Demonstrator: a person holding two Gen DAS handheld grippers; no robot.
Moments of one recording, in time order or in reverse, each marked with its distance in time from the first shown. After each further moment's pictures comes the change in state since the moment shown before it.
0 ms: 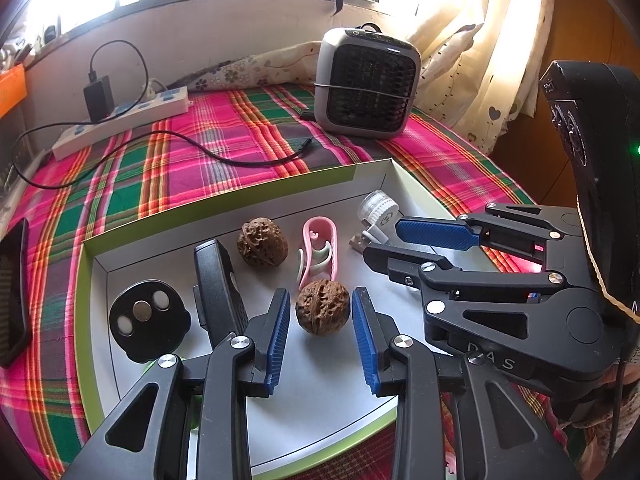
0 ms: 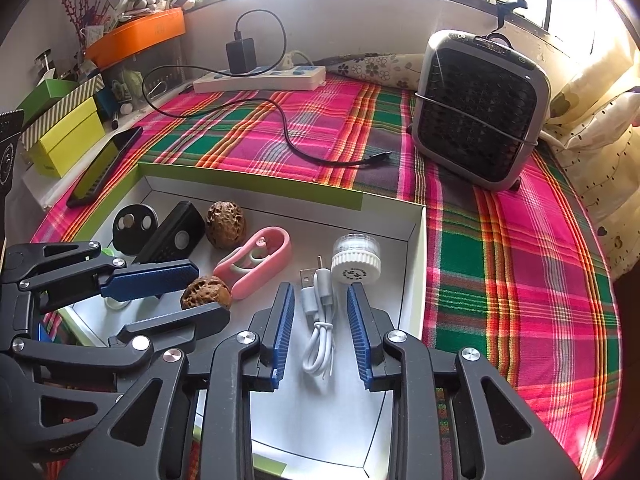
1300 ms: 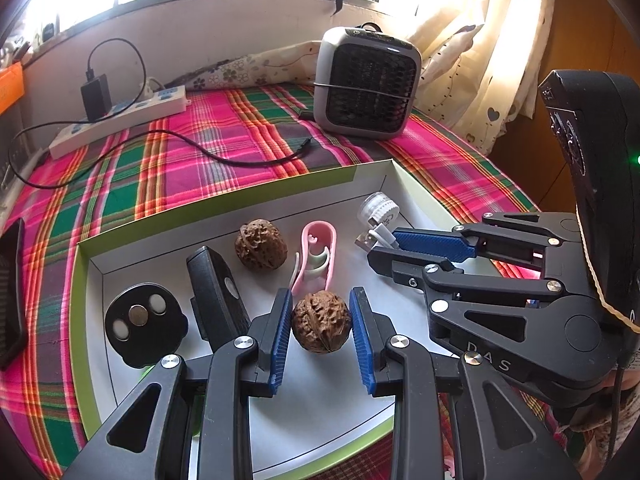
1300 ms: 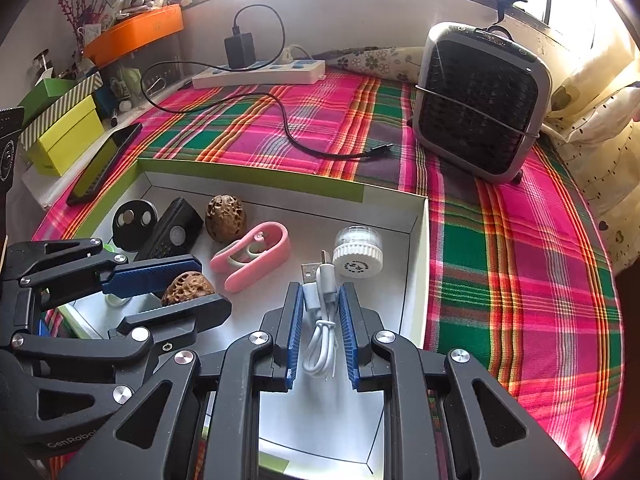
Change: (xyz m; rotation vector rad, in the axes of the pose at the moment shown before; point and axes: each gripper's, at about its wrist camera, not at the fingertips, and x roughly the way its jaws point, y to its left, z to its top) left arm 0.002 -0.001 0.001 -0.002 0.004 0.000; right arm 0.004 -0.001 -0.001 0.002 0.023 0.000
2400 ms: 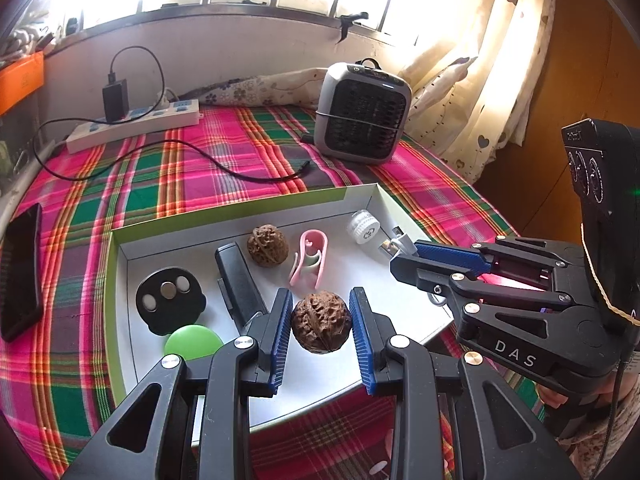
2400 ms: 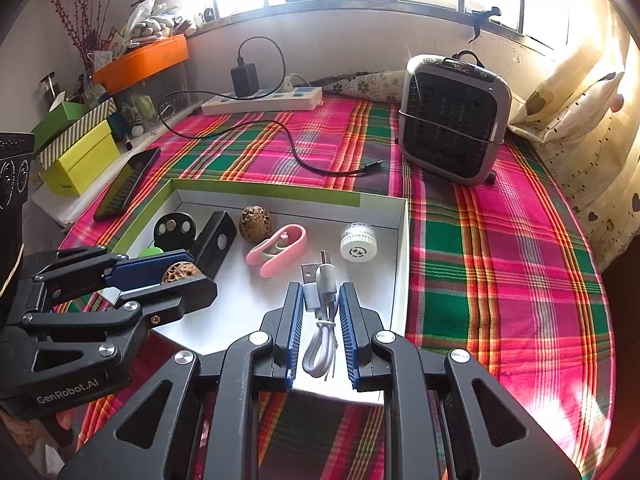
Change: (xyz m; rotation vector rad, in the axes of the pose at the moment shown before) left arm -0.038 0.006 -0.009 -0.058 -0.068 -0.041; right arm -0.043 0.006 -0.010 0.050 -0.066 0.009
